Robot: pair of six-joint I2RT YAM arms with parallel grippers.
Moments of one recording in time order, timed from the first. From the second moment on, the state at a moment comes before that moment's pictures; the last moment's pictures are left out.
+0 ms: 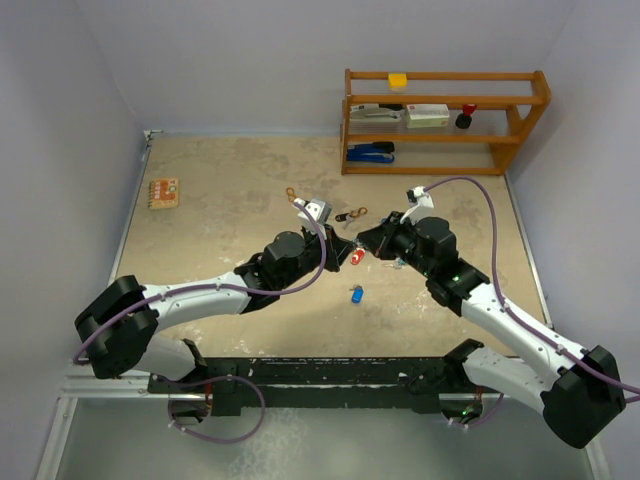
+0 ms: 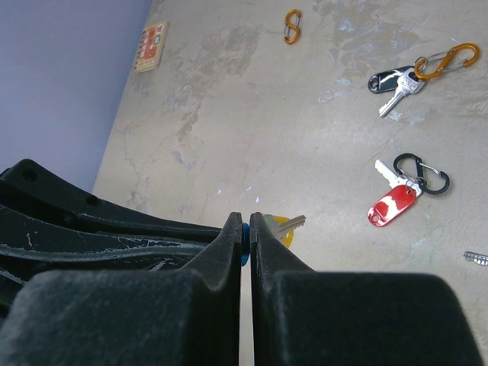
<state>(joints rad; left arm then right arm) -0.96 1.39 0.73 0.52 -0.12 -0.52 0.57 0.98 0.63 0.06 -0.05 0.68</state>
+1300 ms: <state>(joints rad) -0.96 1.29 0.72 0.51 -0.28 -0.58 0.57 0.96 0.62 0.05 -0.04 0.68</state>
